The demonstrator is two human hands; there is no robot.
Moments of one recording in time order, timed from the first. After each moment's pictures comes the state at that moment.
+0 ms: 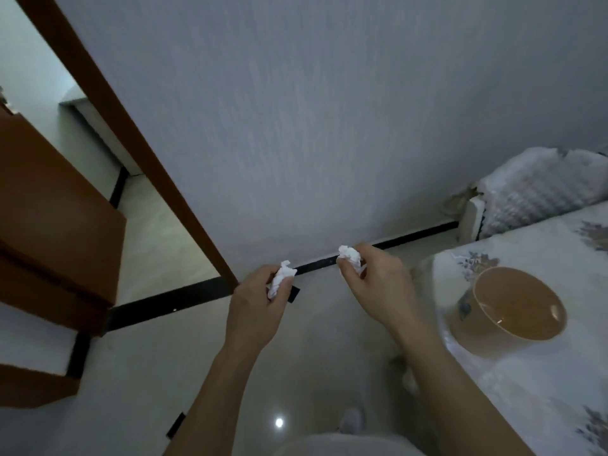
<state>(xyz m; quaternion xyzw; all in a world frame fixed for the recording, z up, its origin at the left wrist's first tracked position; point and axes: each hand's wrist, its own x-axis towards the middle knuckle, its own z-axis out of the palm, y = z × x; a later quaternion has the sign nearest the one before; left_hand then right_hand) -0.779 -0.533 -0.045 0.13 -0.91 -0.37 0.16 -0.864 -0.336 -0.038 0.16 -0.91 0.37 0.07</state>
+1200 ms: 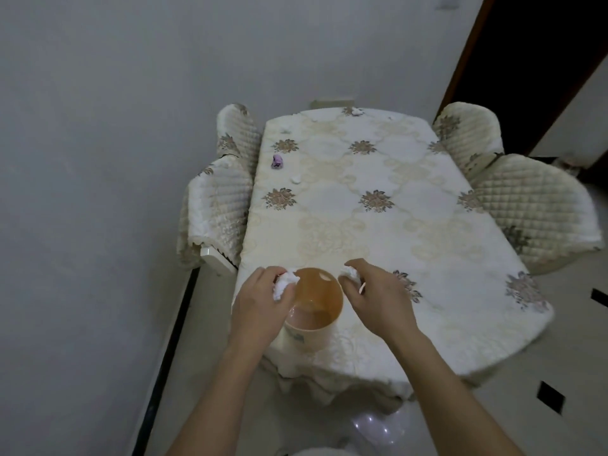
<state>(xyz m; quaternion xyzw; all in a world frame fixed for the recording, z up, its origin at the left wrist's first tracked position) -1.008 -0.274 -0.046 -0.42 -0.81 -0.41 -0.09 -0.835 -0.148 -0.045 -0.44 -0.85 0.21 0.20</state>
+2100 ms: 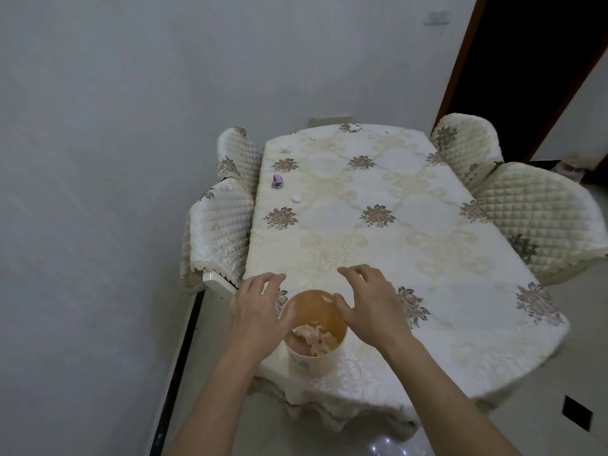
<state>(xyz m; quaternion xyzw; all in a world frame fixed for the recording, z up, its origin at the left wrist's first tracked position) -1.029 -0.258 -0.033 -0.53 -0.82 -0.23 0.01 -0.857 -0.134 -0.037 -0.41 -0.88 0.15 0.18</state>
